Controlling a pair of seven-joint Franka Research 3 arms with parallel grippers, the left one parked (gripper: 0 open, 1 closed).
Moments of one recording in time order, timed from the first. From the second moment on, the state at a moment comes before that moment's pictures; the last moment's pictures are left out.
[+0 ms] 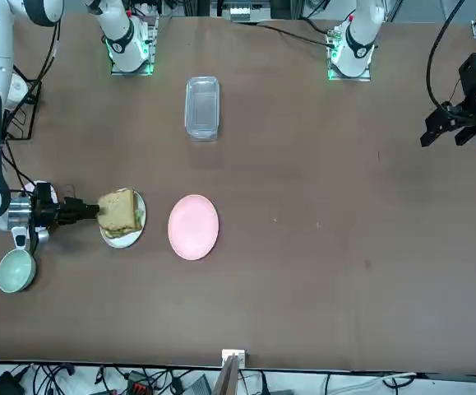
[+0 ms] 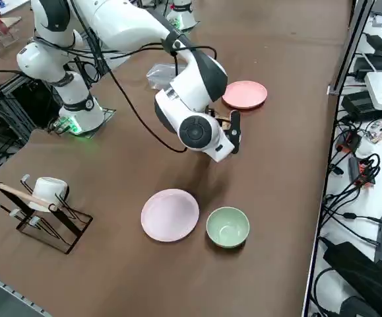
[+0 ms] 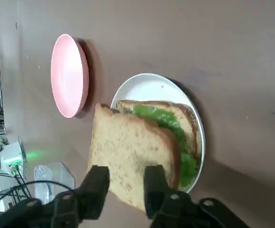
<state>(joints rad) -0.09 0.73 -0.26 -1.49 0.80 1.60 -0.88</state>
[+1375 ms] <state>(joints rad) -0.06 0.62 -0.30 -1.15 0.46 1.59 -0.61</state>
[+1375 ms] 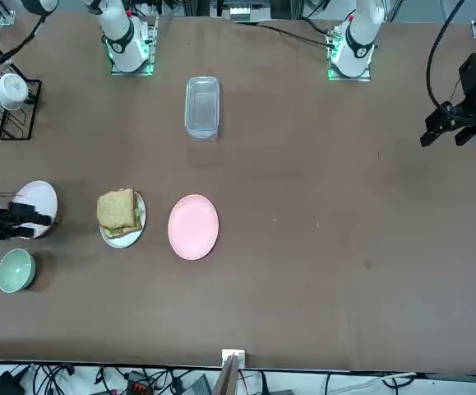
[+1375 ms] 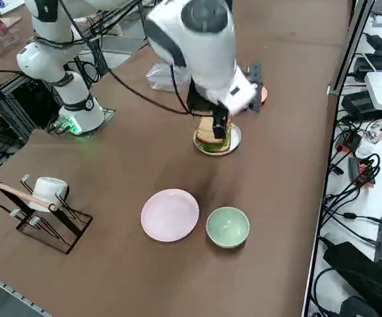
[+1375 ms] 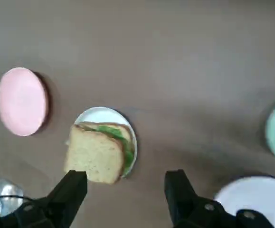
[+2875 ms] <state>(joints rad) -0.03 0.09 -0.03 -1.44 0.02 1.53 -0.01</state>
